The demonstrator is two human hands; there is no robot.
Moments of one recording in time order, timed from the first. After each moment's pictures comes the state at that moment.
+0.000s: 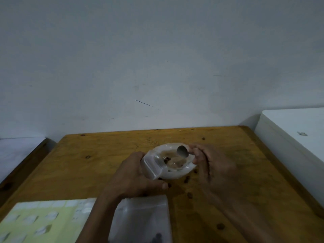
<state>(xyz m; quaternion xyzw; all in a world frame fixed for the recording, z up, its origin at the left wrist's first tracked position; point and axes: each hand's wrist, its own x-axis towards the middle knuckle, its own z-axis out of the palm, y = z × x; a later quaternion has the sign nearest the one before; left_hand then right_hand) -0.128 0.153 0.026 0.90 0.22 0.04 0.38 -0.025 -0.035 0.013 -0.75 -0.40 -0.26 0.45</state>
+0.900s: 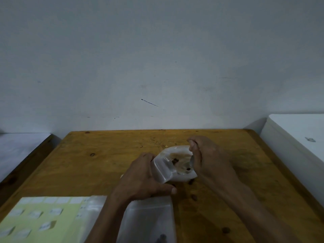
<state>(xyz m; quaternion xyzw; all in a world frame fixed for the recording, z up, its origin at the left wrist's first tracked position) -0.124 0.157 0.012 0.92 0.20 0.03 0.33 -0.005 -0.010 0.026 -0.83 -0.42 -0.14 0.35</state>
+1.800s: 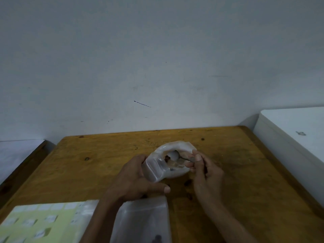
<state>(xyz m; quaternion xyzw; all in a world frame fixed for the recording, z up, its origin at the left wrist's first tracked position) -0.122 0.163 0.005 0.88 0.22 0.03 0.43 -0.026 -0.012 -0.031 -0.74 -0.16 -0.06 0.64</state>
